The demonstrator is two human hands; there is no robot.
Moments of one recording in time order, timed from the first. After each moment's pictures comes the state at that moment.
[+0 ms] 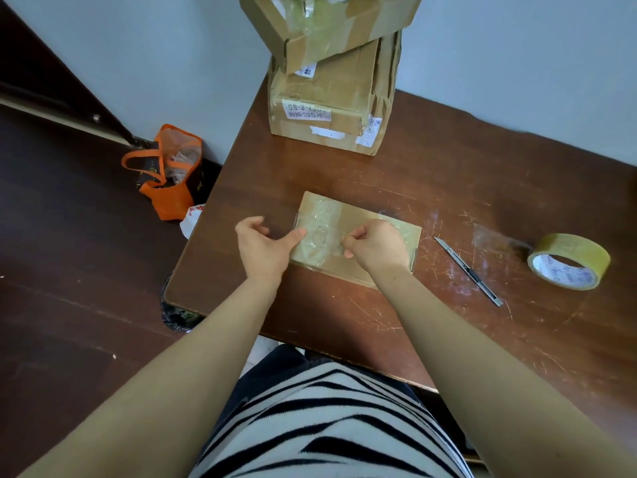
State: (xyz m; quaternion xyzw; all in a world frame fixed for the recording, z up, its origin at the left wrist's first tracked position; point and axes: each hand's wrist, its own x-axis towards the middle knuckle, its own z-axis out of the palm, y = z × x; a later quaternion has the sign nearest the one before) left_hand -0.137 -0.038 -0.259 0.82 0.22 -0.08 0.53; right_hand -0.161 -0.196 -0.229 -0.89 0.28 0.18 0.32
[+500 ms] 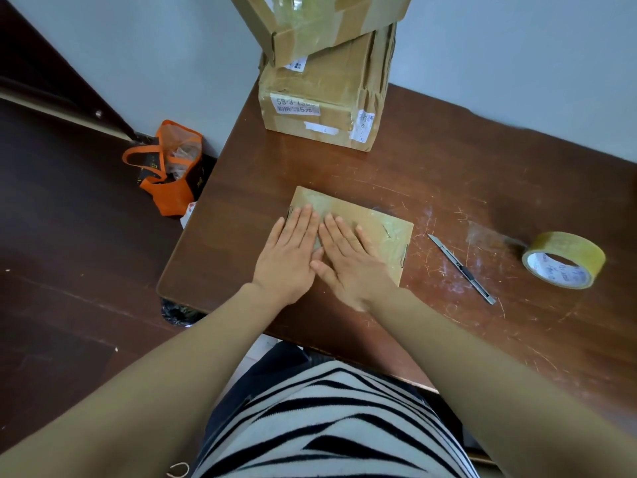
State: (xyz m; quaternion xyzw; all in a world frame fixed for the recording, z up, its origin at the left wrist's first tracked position) left_hand -0.160 -0.048 -0.276 0.95 -0.29 -0.10 0.08; right_hand -0.200 -0.199 -0.257 -0.97 -0.09 0.21 0.12
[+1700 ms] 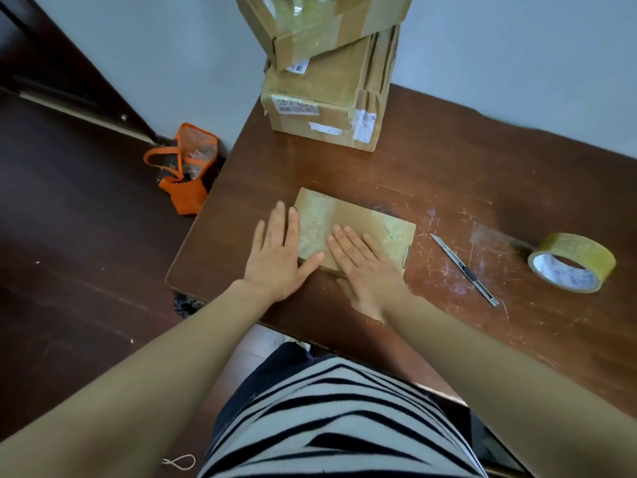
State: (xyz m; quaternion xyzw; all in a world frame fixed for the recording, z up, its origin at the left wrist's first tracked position) left_hand -0.166 -0.042 -0.255 0.96 -0.17 -0.18 0.09; right_hand -0.222 -0.227 -0.270 -0.98 -0.16 0.12 0.06
